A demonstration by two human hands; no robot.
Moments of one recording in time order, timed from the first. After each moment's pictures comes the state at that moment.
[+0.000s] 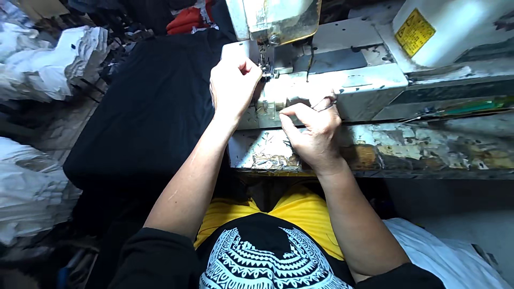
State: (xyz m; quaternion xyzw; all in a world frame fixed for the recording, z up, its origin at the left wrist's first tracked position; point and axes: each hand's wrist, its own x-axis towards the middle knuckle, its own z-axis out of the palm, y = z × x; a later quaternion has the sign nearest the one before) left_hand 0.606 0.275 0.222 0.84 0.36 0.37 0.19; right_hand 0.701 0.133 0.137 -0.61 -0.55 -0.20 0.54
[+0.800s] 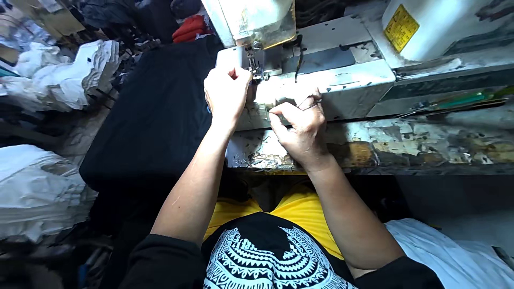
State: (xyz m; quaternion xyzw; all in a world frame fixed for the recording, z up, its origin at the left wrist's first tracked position) left_hand 0.611 0.265 0.222 0.80 0.42 0.37 0.20; right_hand 0.700 0.142 0.133 -0.60 -0.53 -0.23 0.56
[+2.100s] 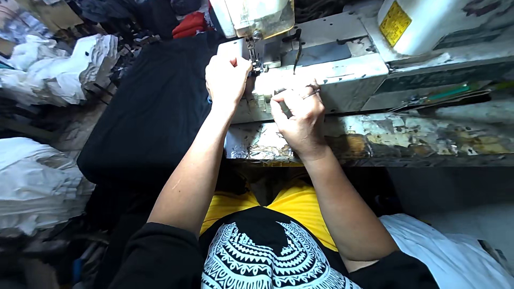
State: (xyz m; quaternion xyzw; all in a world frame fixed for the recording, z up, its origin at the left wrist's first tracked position) left_hand 0.616 0.273 0.226 0.80 0.45 0.34 0.21; right_hand 0.700 0.145 0.137 -0.58 -0.51 -0.25 0.58
